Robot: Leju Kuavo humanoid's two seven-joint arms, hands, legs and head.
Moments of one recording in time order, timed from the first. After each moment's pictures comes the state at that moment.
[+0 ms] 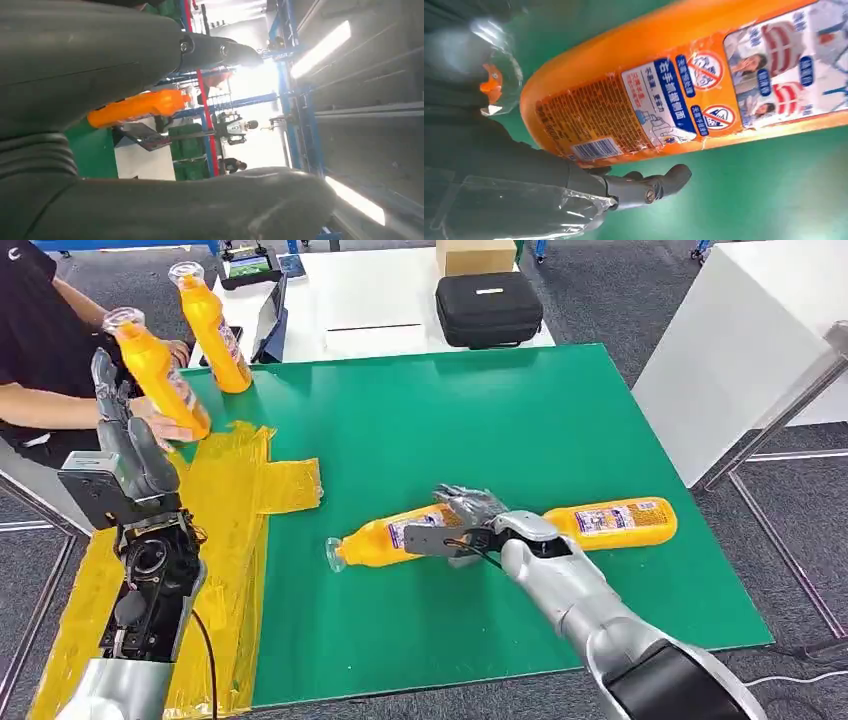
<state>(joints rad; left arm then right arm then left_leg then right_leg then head) -0.41 0.02 -0.05 -1.32 -0.04 0.38 -0.60 -0.76 0.09 0.67 -0.48 0.84 0.01 -0.14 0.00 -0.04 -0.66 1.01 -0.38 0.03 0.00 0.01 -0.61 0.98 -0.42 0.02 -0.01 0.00</state>
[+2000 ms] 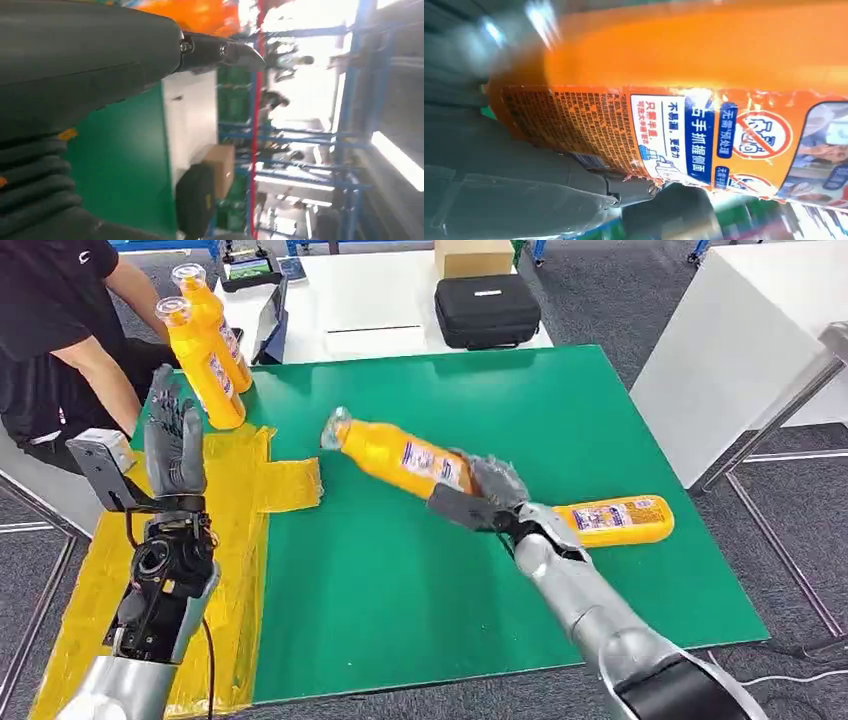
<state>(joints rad) -0.41 0.04 -0.11 -1.29 0.23 0.18 -0.39 -0.68 0.04 0.52 -0.66 0.59 -0.29 -0.25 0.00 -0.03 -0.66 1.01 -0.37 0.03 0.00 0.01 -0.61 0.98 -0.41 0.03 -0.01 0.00</state>
